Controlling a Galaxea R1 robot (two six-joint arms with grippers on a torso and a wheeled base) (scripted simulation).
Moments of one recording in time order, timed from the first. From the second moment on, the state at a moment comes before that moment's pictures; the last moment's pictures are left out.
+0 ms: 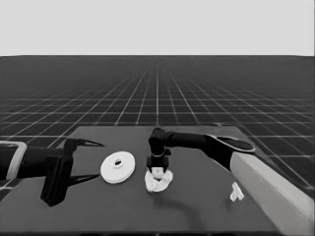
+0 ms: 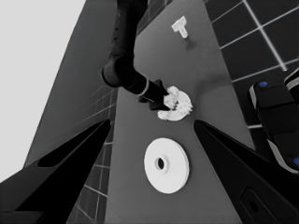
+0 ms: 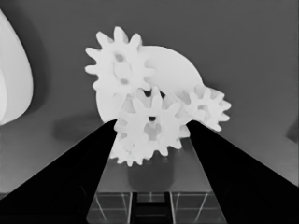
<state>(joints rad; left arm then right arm) -0.34 1.75 -0.42 0.31 0.68 0.35 -0.09 3.08 -1.76 -0.28 -1.50 1.33</state>
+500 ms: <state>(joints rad) -0.34 1.75 -0.42 0.31 0.68 0.35 -0.11 3.08 -1.76 -0.28 -1.50 1.42</state>
